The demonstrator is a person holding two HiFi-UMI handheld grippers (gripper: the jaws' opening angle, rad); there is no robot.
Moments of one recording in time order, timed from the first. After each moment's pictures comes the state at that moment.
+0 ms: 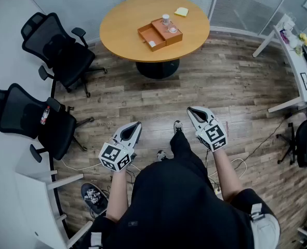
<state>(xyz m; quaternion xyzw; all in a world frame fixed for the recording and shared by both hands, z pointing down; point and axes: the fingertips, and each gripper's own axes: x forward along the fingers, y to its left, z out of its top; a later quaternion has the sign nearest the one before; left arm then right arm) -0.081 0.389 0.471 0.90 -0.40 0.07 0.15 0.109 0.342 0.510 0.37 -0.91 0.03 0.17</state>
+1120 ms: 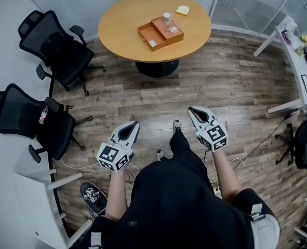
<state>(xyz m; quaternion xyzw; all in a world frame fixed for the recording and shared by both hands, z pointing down) -0.090 0.361 0.465 0.90 -0.40 0.07 0.15 0.112 0.312 0.514 0.38 -0.91 0.07 0.16</state>
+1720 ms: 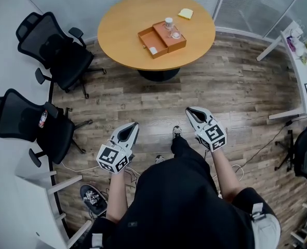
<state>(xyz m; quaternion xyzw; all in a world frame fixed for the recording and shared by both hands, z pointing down) -0.086 0.290 0.469 0.89 -0.42 0.08 0.16 0.108 0.233 0.517 0.35 -0.92 0.07 0.16</state>
